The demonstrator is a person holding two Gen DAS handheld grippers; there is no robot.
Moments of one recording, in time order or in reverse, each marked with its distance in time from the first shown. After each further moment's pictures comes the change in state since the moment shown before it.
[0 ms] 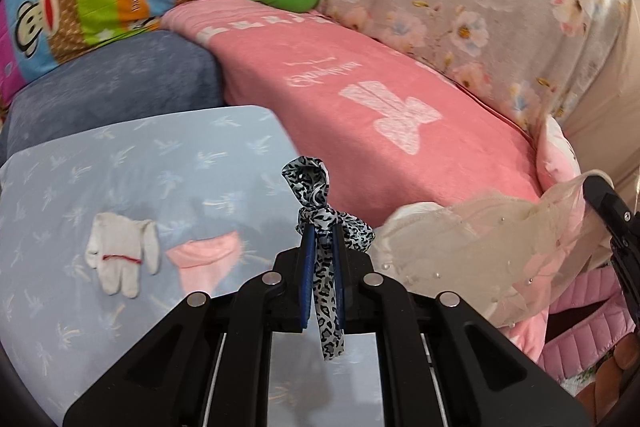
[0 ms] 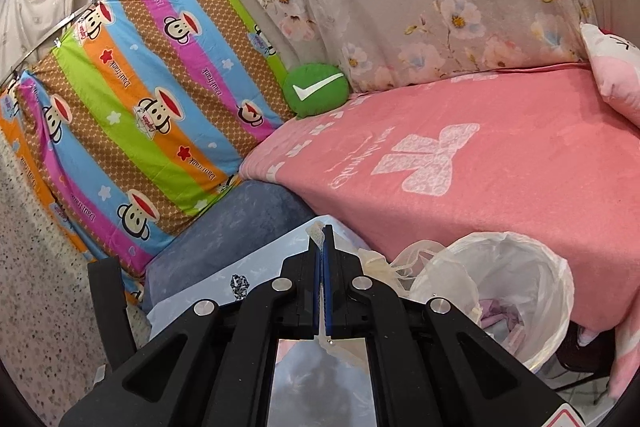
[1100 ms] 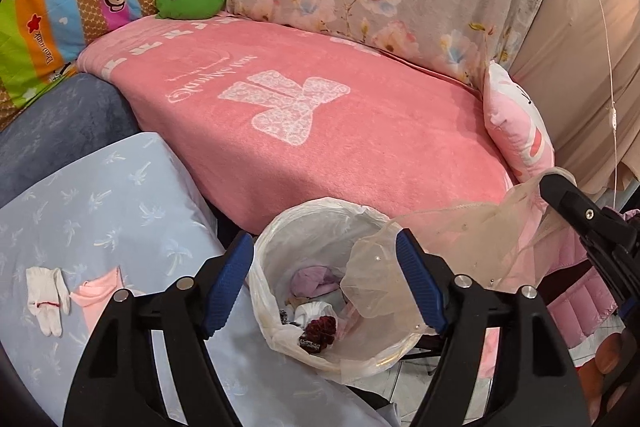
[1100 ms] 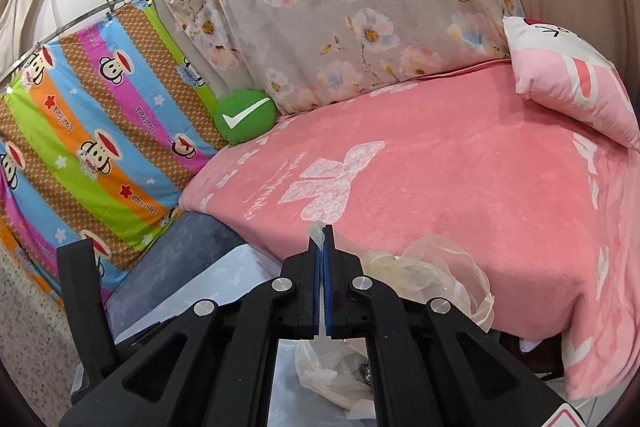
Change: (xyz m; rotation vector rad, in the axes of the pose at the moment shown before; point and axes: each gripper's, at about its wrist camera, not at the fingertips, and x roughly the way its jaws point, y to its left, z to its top) left arm 0.041 -0.129 0.000 0.202 0.031 -0.097; right arm -0.023 -0.118 0.030 0.094 -0.033 -0.155
